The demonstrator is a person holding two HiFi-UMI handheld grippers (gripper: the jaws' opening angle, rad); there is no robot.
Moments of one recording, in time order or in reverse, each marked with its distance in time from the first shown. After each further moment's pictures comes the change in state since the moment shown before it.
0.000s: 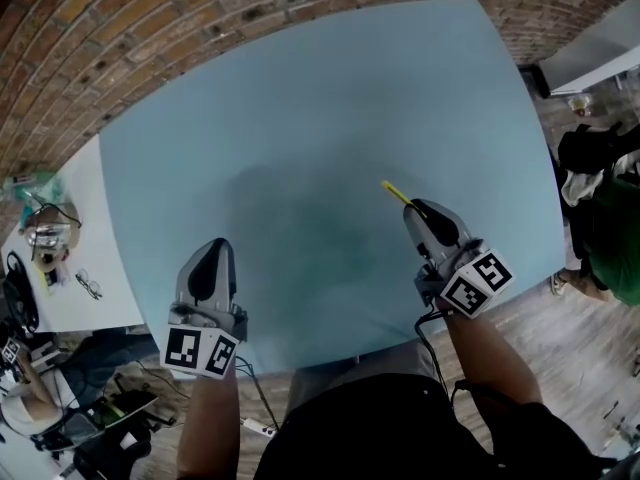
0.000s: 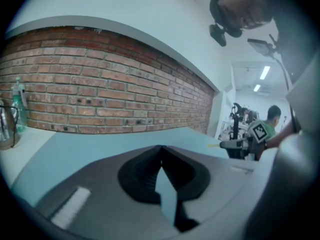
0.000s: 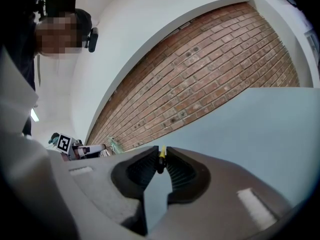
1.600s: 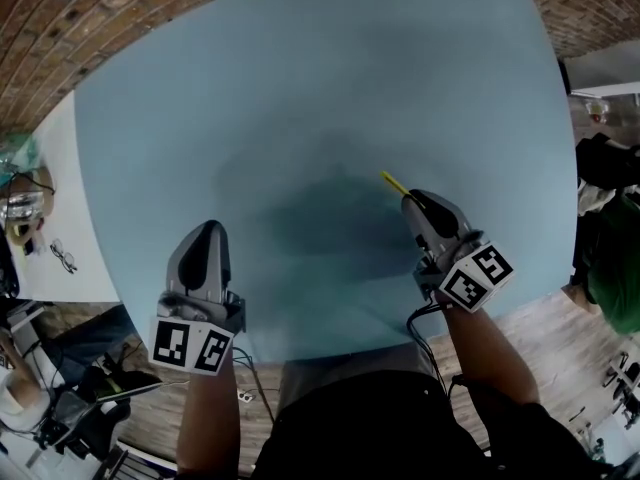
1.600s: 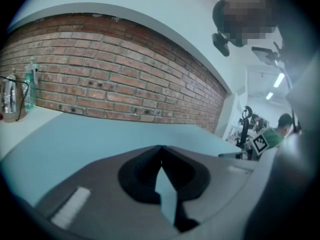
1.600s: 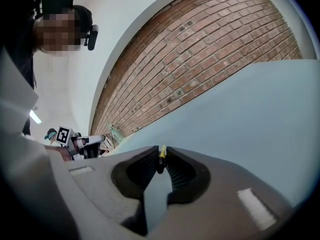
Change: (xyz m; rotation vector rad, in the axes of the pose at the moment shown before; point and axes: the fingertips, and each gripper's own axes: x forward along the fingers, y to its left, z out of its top) left arm 0.020 0.006 -0.039 -0.130 0.040 0.082; right arm 0.029 -0.033 -0.058 0.040 0.180 0.035
